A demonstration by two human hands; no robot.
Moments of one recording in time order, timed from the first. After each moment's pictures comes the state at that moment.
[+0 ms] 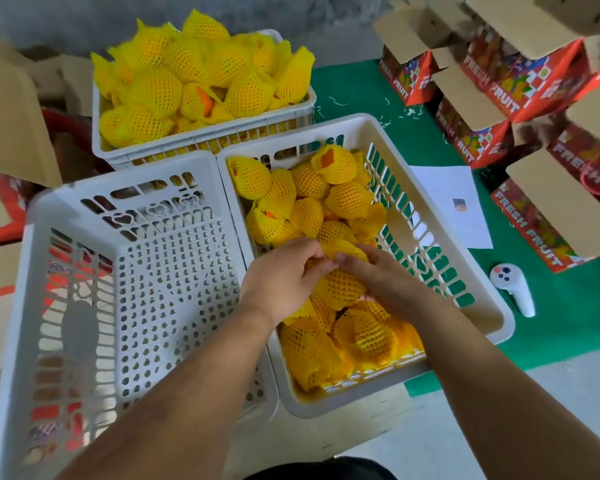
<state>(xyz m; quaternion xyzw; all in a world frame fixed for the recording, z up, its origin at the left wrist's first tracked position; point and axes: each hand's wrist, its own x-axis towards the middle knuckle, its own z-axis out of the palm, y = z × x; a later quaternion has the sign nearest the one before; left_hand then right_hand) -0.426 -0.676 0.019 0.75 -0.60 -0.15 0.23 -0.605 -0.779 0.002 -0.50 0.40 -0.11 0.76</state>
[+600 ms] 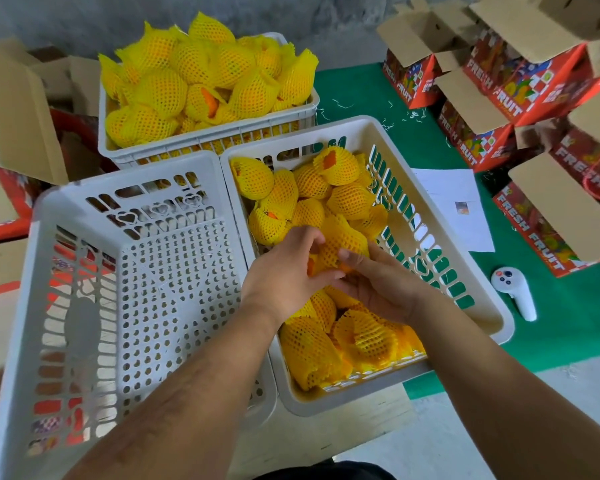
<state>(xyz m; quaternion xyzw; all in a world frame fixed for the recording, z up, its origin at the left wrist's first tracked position) -0.430 -0.679 0.019 0.75 -0.60 -0.14 0.22 -0.605 -0.780 -0.002 -0.34 0.28 -0.16 0.88</state>
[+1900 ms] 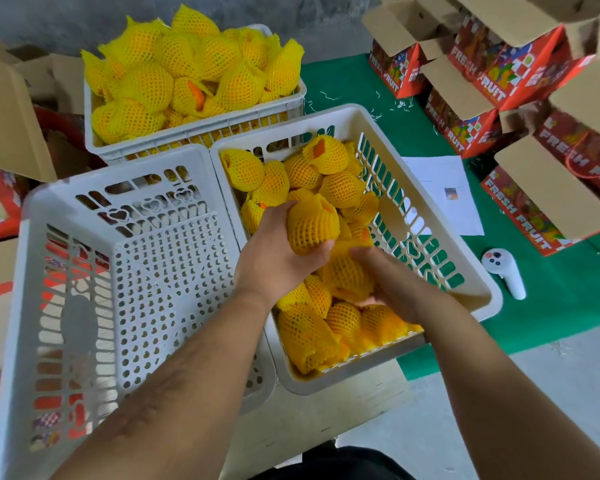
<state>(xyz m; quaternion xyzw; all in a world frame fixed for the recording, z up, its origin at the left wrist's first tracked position) -0.429 -0.678 0.026 0.79 -0.50 -0.18 0.32 -0.633 -0.761 0.012 -0.48 0.48 -0.03 0.73</state>
